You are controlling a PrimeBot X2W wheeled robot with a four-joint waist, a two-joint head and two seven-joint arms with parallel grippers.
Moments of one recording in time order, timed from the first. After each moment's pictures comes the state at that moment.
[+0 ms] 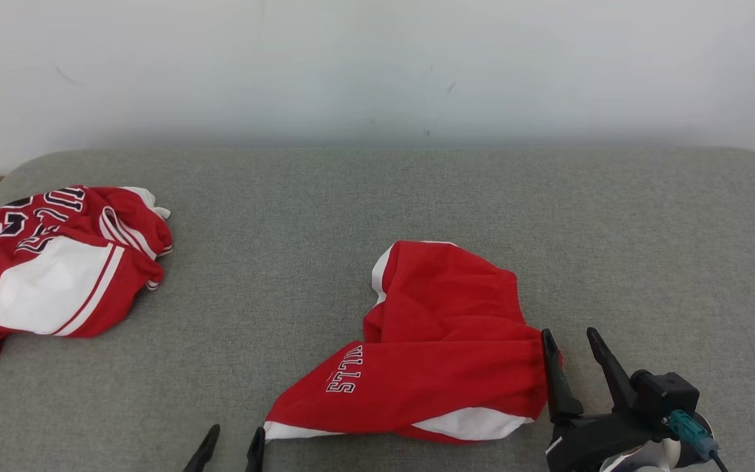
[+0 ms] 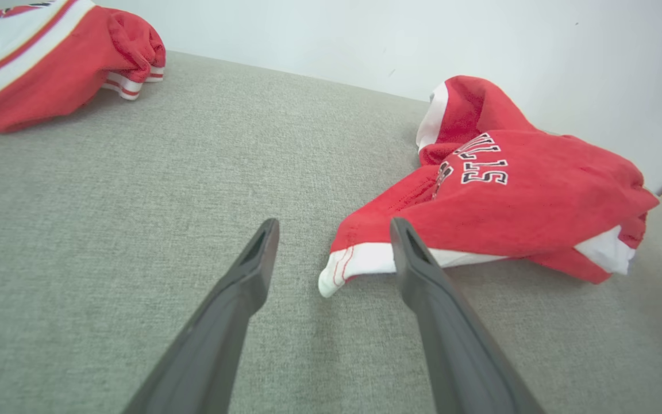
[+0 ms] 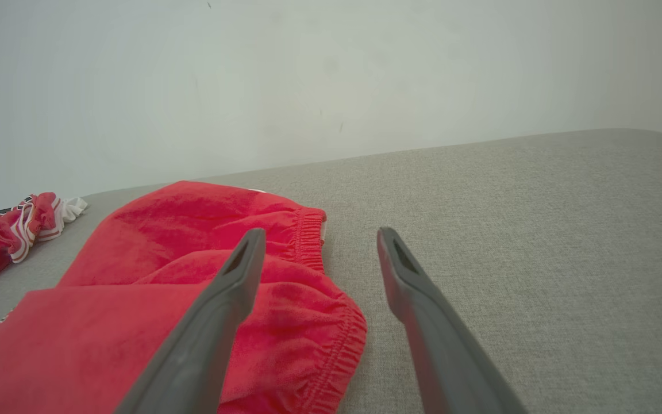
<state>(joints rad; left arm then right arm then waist) -0.04 0.10 -0.22 0.25 -0.28 -0.08 -0.26 -0.18 -0.08 0.21 0.31 0.20 0.13 -0.26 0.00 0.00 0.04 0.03</state>
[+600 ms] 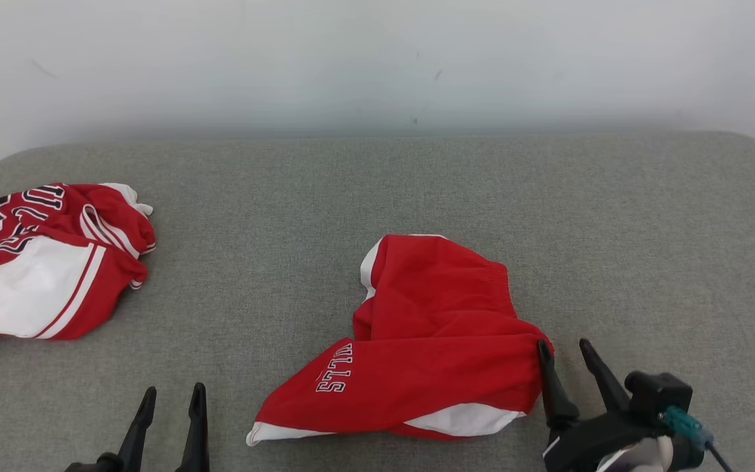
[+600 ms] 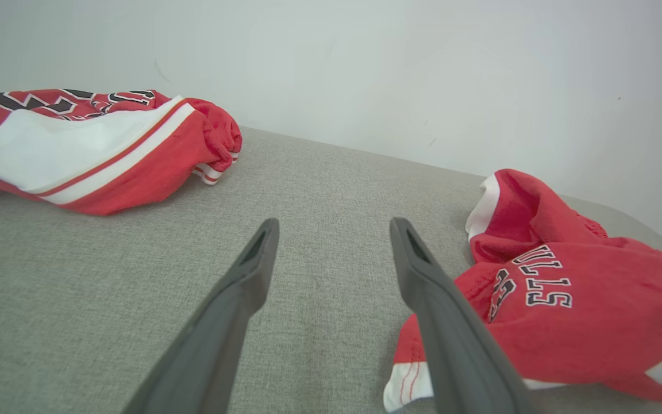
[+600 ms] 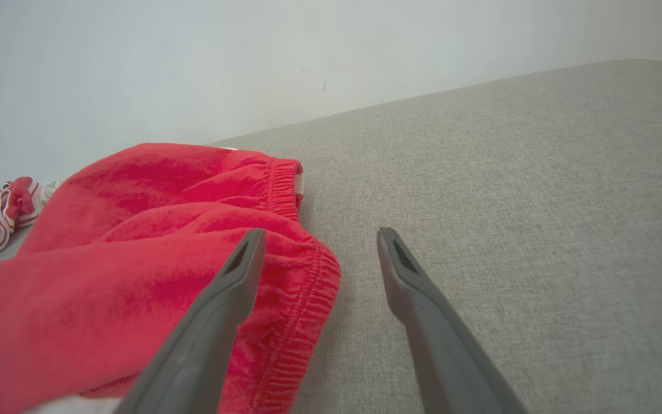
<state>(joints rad) -0.05 0.06 -0.01 0.11 -0.24 -0.06 -0.26 -0.19 -0.09 0.24 0.40 0.28 0.13 -0.25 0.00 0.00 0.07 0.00</state>
